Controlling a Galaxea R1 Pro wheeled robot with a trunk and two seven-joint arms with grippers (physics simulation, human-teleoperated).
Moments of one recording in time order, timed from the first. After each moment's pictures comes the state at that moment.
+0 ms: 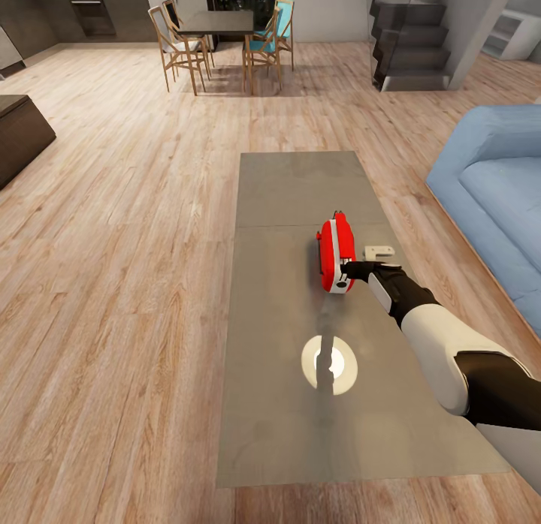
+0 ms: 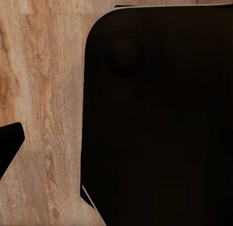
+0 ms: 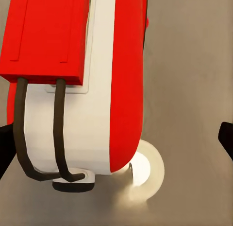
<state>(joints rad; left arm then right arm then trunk) 0.04 -0.07 0.01 -0.38 -0.01 -0.32 0.19 -1.28 -0.04 0.01 -0.34 -0.02 0.30 -0.02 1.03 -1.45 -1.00</state>
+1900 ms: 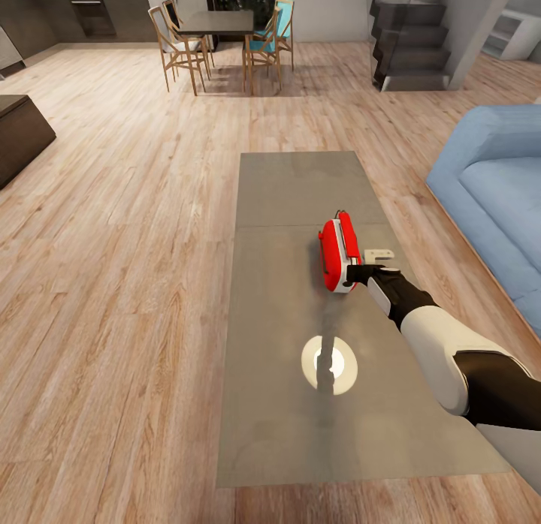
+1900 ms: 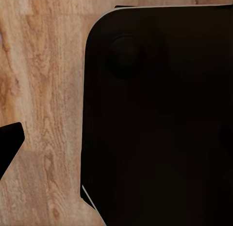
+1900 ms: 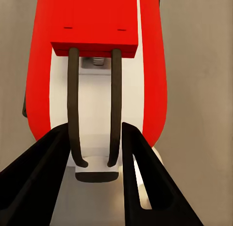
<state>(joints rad) 0.04 -0.07 0.01 -0.38 -0.01 -0.32 0.19 -1.28 -0.04 0.01 -0.30 -0.01 0.25 -0.02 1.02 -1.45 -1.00</state>
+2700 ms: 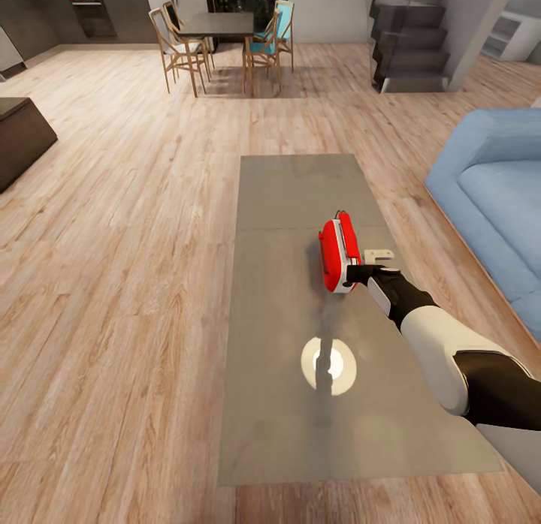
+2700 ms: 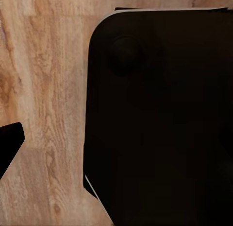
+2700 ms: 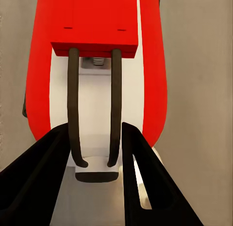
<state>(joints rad) 0.04 -0.07 0.01 -0.38 0.00 -0.32 0.19 -1.28 -0.04 0.01 -0.30 -0.01 0.25 -0.02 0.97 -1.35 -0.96</state>
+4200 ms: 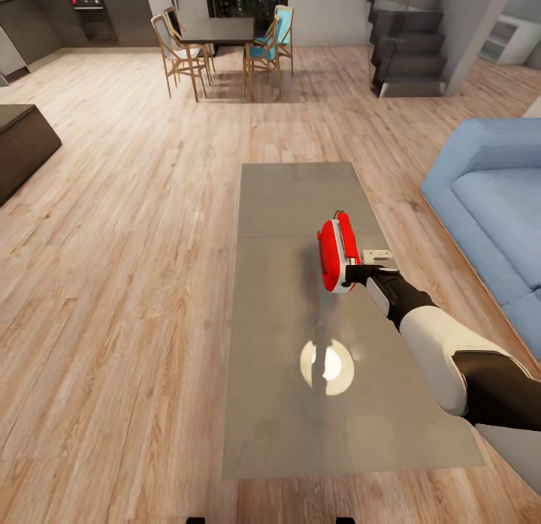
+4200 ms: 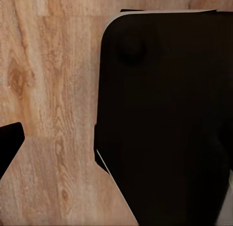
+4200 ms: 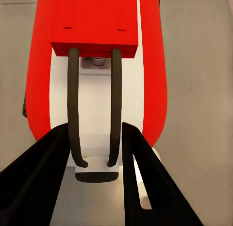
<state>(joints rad) 0.04 -0.07 0.01 -0.38 -0.01 -0.32 0.19 -1.28 -0.04 0.01 -0.30 -0.02 0.25 -0.02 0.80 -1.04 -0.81</state>
